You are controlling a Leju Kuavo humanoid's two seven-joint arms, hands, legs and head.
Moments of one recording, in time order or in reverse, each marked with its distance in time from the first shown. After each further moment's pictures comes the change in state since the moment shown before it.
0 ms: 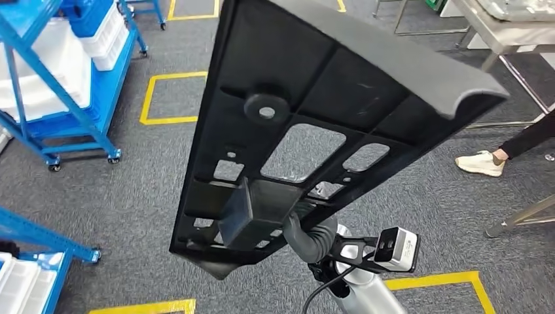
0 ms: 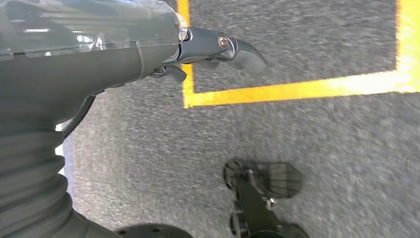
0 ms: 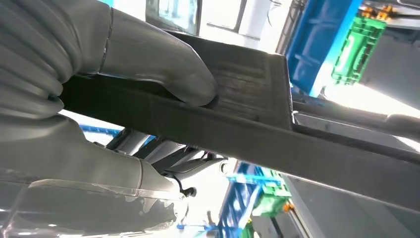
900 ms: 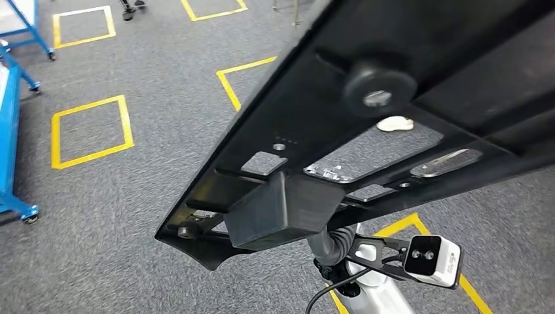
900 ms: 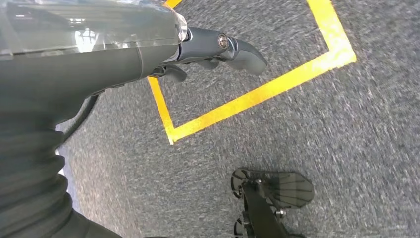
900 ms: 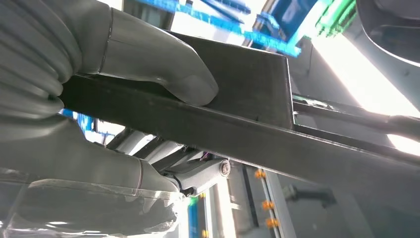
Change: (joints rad) left arm 0.003 -0.001 0.012 0.000 -0.012 0.004 0.011; right arm -0.005 0.003 -0.018 -0.142 -0.031 -0.033 0.007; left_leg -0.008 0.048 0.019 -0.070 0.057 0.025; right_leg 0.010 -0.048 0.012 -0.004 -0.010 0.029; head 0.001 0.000
